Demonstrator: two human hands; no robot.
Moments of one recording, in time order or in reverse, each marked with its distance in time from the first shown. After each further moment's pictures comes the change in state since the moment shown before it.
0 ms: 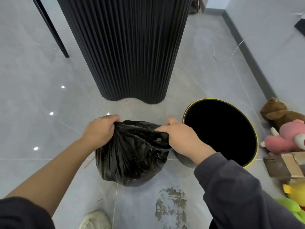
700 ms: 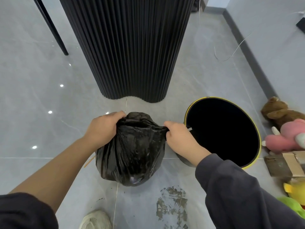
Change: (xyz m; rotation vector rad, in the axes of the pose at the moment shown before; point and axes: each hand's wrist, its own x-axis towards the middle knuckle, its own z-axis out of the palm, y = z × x) left_hand 0.003 -0.002 0.009 0.061 0.154 0.180; right_hand 0.007 -0.005 0.017 0.253 0.090 0.162
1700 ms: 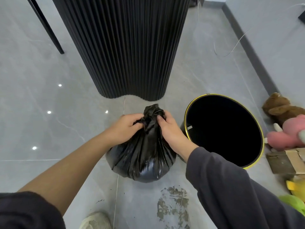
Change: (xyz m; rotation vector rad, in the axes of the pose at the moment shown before) left_hand 0.023 0.057 0.004 -0.711 -0.320 -0.029; right_hand 0.029 -0.010 0.027 0.995 0.079 0.193
